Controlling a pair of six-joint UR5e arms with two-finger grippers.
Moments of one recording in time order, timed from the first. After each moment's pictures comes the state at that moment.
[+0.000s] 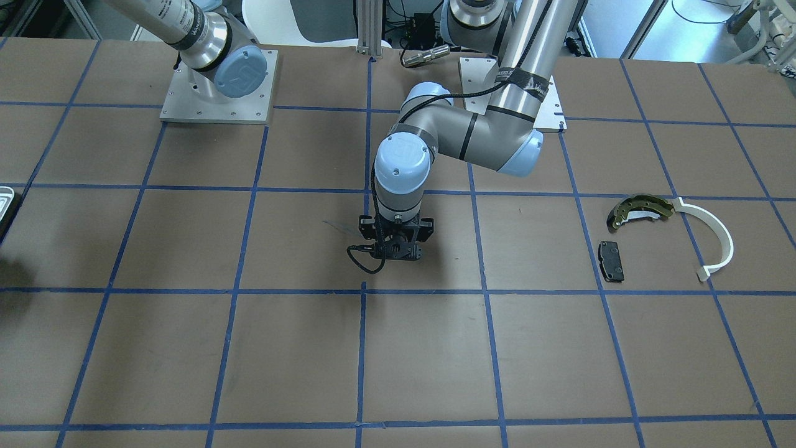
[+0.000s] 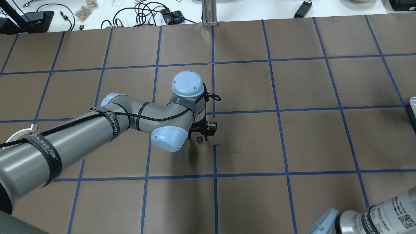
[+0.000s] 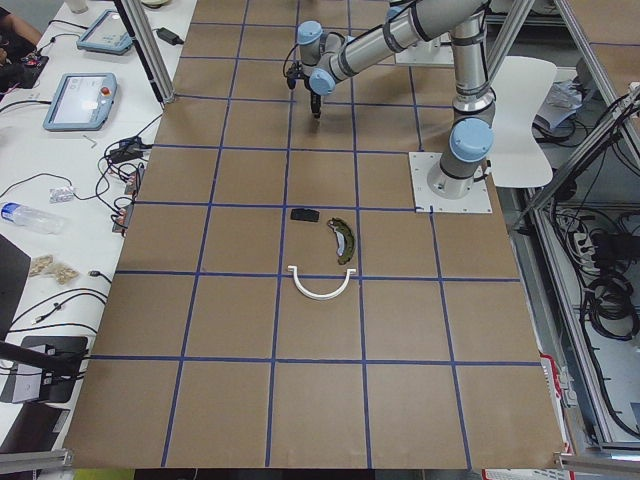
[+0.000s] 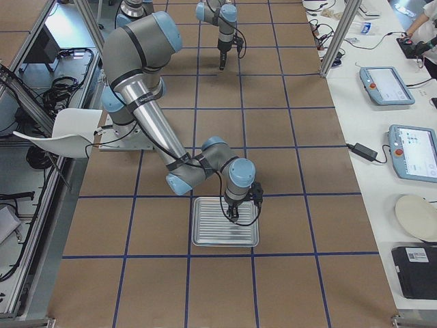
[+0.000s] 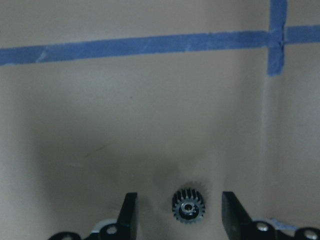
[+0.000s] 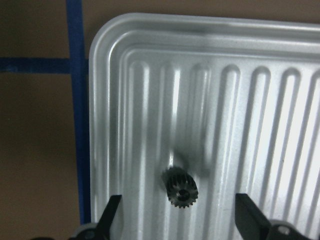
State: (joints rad) left arm -1.93 -1.99 -1.91 -0.91 1.55 -0.31; right arm 0.65 -1.04 1.67 -2.18 -1.63 -0.95
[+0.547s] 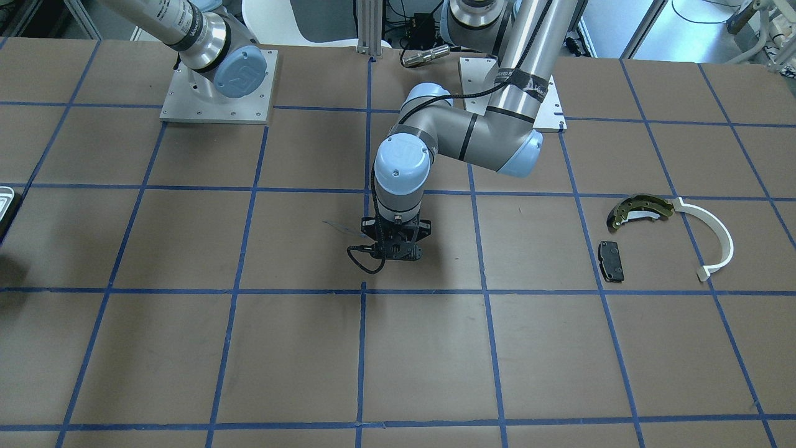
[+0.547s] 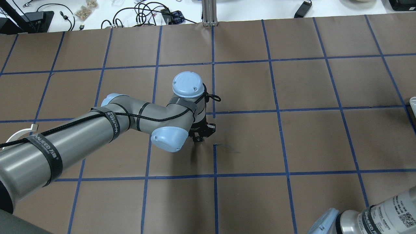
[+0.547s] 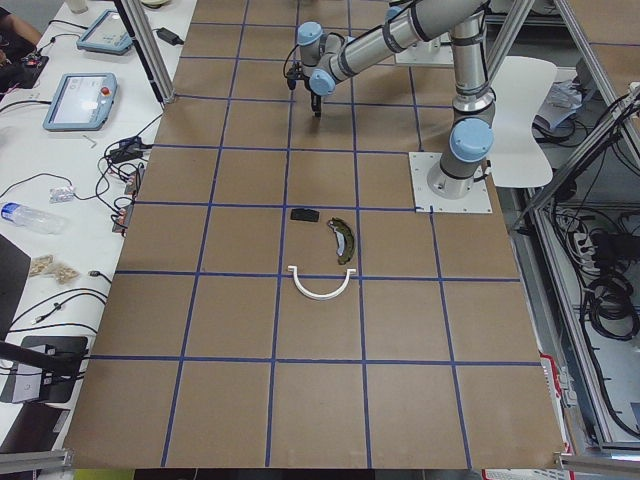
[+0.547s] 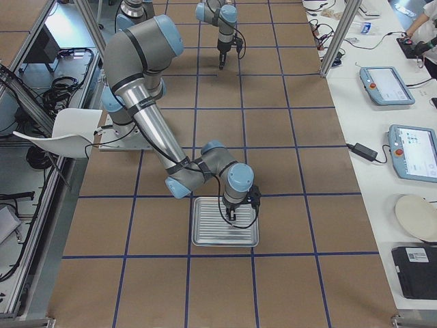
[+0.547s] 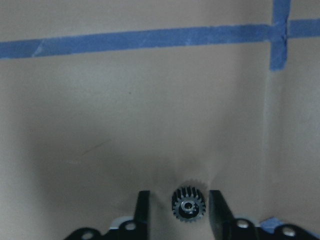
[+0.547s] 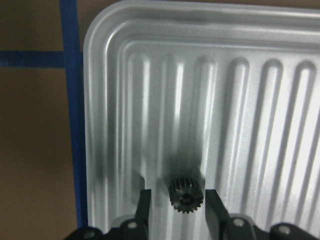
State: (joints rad) left arm -1.93 -1.99 -1.91 -0.91 1.56 -0.31; right arm 0.65 -1.02 1.67 -2.18 -1.63 -0.95
